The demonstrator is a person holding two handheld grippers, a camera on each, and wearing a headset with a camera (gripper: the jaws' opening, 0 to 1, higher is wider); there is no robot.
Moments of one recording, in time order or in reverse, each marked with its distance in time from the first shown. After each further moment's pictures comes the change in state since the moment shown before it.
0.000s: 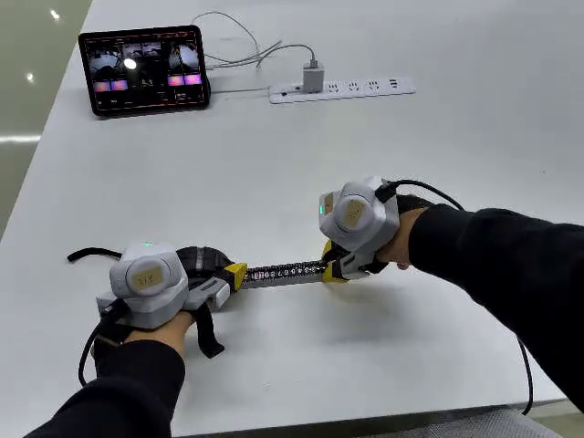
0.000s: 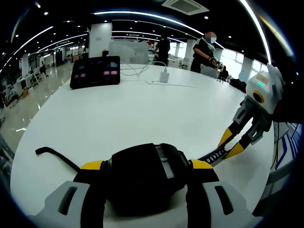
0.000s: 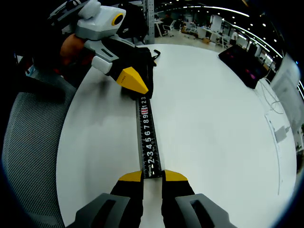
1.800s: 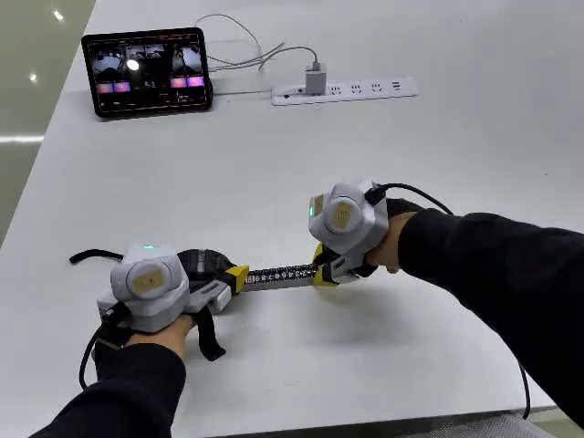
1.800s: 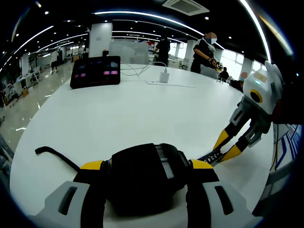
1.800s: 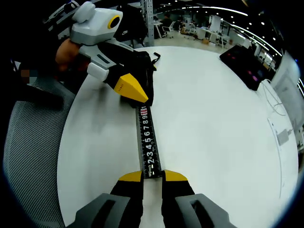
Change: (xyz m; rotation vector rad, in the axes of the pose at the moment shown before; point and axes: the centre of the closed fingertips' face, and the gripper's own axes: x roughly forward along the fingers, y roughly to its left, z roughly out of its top) left arm 0.000 0.001 -0.001 -0.007 -0.001 -0.003; right arm 0.008 0.002 0.015 0.016 -0.018 0.012
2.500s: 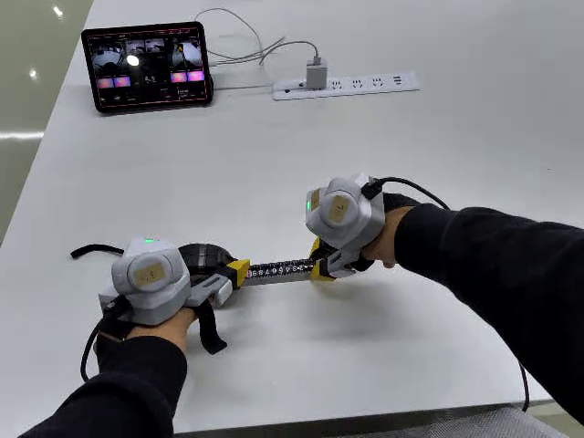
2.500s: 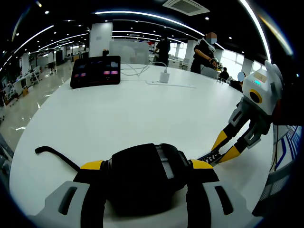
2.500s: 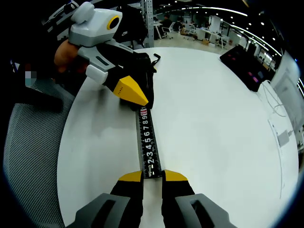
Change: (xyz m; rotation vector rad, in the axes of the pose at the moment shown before) left arm 0.001 0.000 0.001 -0.003 0.000 -0.002; right arm 0.003 0.000 0.005 0.003 -0.009 0.000
